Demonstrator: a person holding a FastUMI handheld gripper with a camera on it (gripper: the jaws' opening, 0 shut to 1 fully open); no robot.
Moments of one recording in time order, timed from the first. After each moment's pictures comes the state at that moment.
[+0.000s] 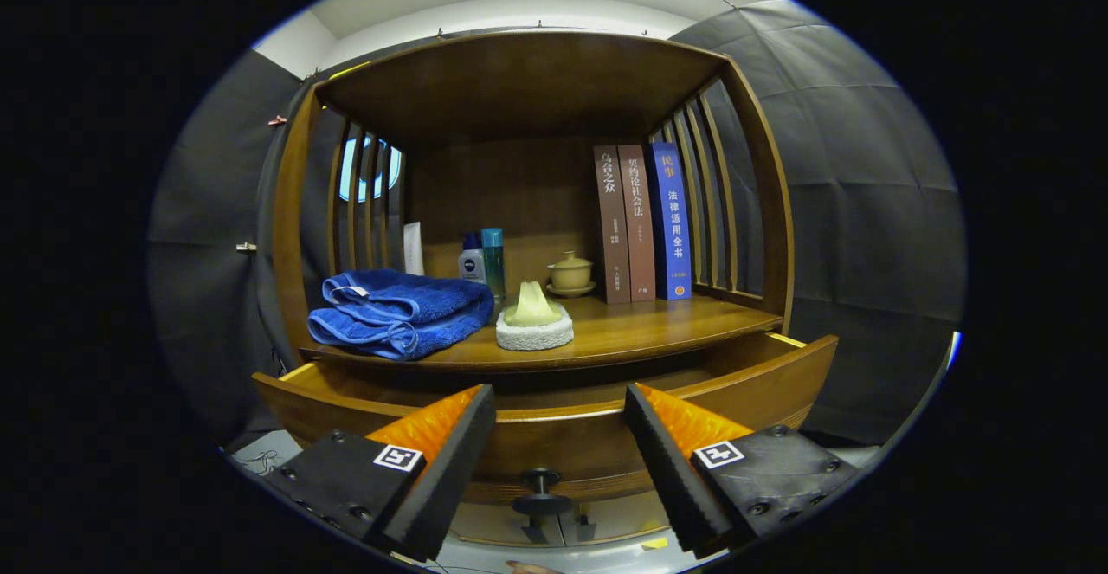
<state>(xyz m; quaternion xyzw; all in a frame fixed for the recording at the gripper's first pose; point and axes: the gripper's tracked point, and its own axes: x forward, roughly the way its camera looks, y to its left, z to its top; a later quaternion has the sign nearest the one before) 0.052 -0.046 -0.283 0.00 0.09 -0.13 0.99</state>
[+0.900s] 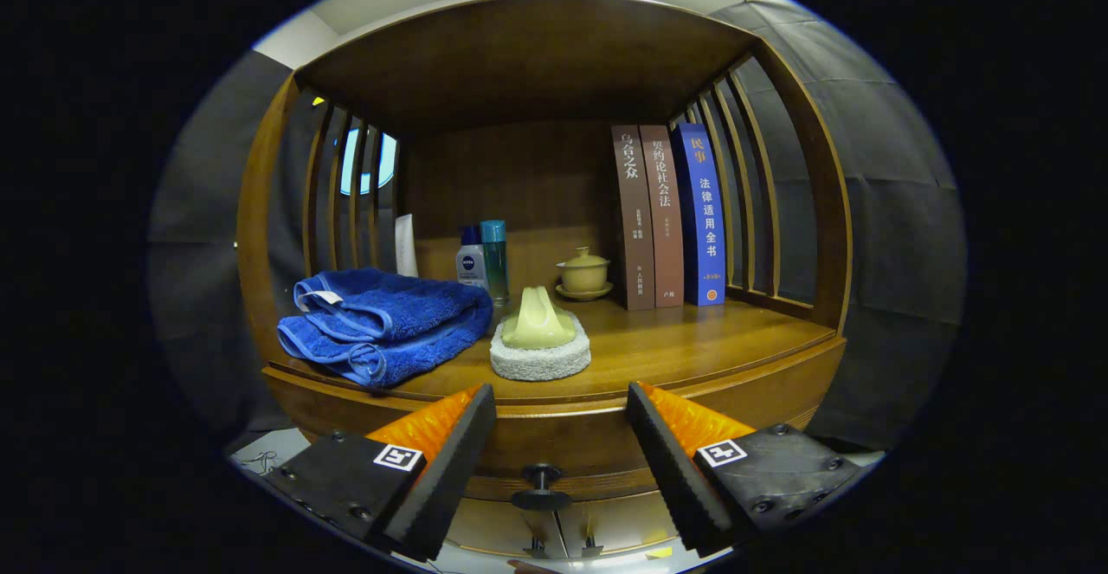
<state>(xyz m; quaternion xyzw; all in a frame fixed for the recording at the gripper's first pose) 0.109 -0.052 -0.292 0.00 0.10 -0.11 0.99</state>
